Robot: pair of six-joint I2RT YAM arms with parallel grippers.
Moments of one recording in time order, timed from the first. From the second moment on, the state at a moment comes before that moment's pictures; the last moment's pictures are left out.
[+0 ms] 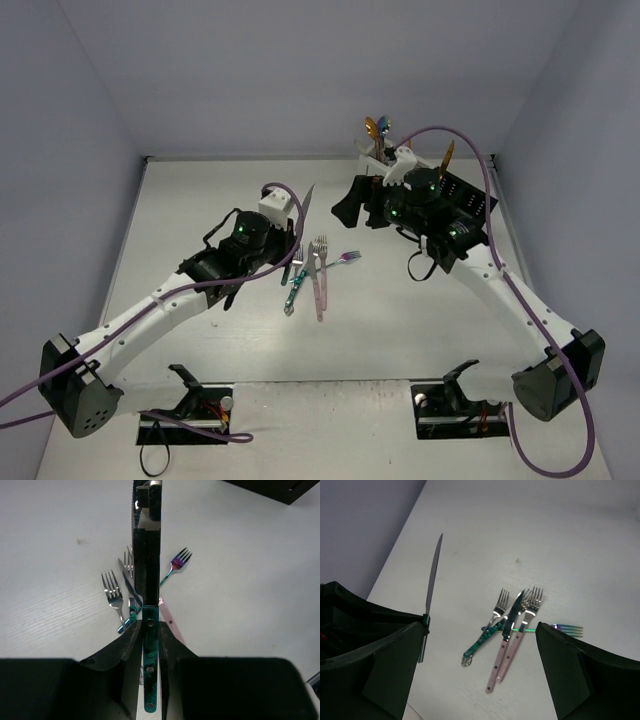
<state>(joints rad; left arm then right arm) -0.71 1.19 1.02 -0.31 -0.10 -0.29 0.50 1.26 1.20 -0.30 -0.20 0.43</state>
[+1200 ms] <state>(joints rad) -0.80 1.23 1.04 -0.22 -0.09 -0.26 0.67 1.40 1.20 -0.14 -0.15 0.50</state>
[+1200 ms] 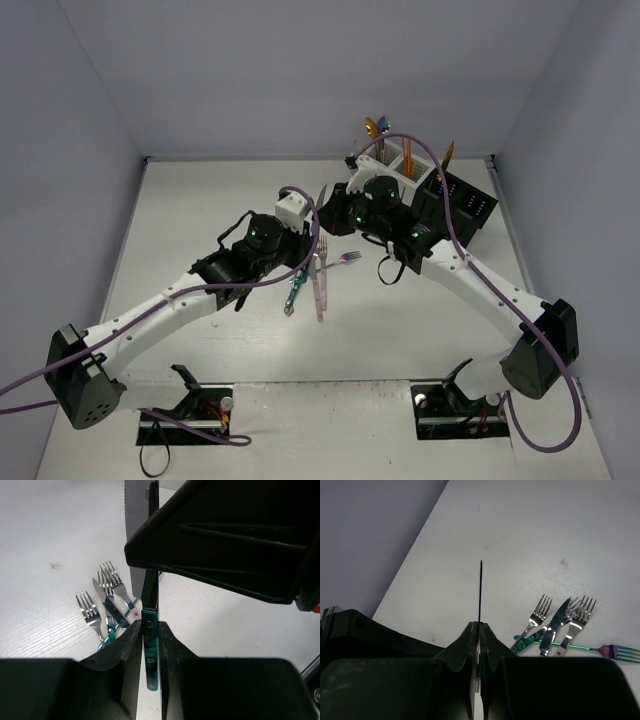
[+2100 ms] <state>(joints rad) -0.79 1.17 0.93 -0.48 -0.26 -0.42 -0.11 1.63 1.62 -0.16 -0.09 0.10</state>
